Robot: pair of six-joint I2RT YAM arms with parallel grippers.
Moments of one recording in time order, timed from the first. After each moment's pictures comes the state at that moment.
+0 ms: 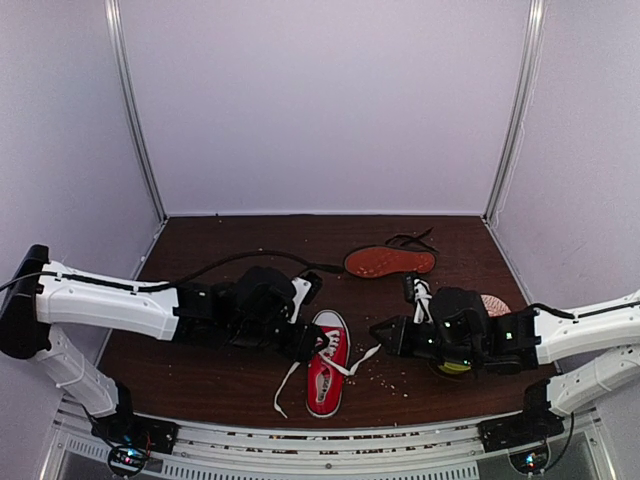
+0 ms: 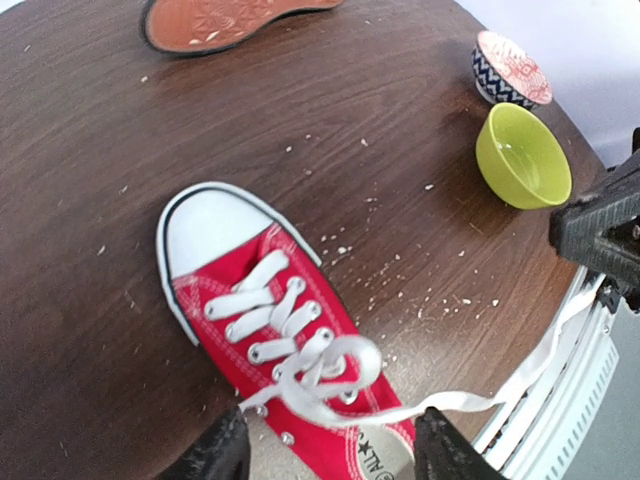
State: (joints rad) left arm -1.18 1.49 0.95 -0.20 -0.13 -0.53; right arm 1.17 1.14 0.59 0.06 0.26 0.97
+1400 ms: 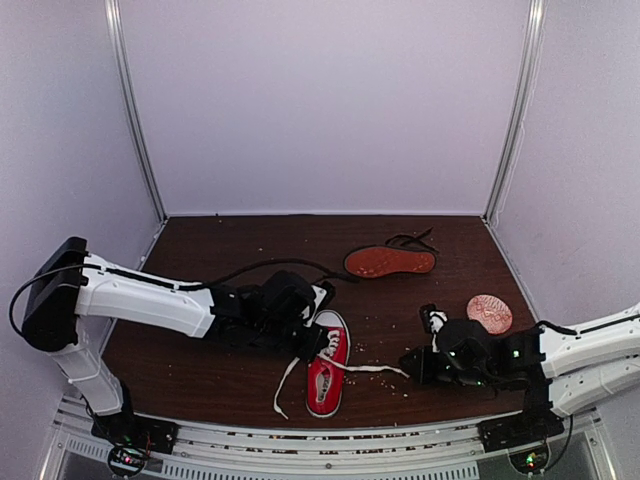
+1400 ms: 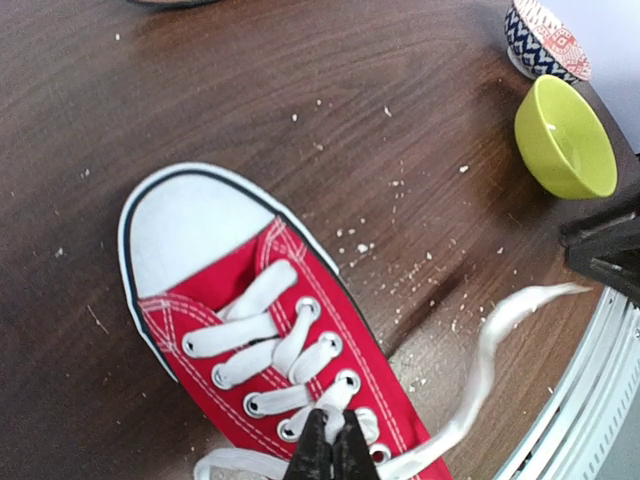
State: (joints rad) left arm -1.13 1.69 1.02 -0.15 -0.06 -0.51; right arm 1.16 1.06 0.40 -0.08 0.29 0.96
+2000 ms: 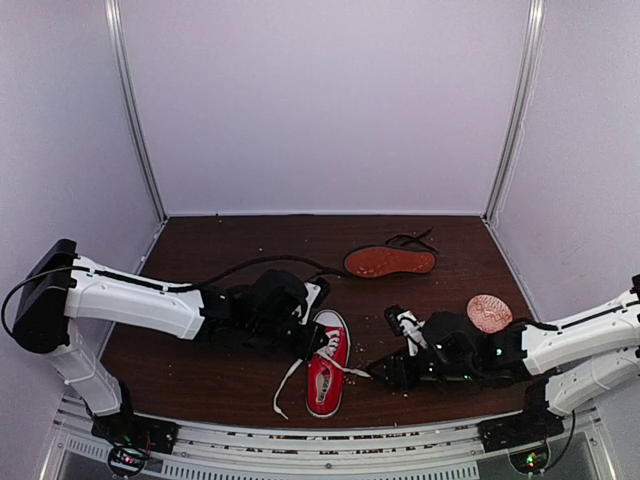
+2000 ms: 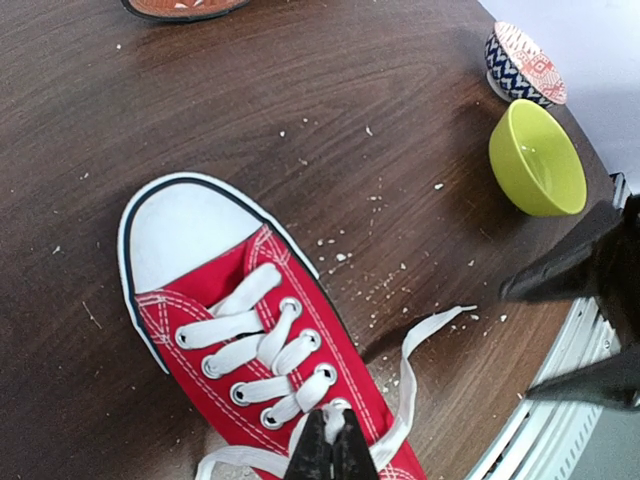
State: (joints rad) left arm -1.13 1.63 0.97 -0.10 -0.04 -0.56; right arm 1.16 1.19 0.44 0.11 0.10 0.64
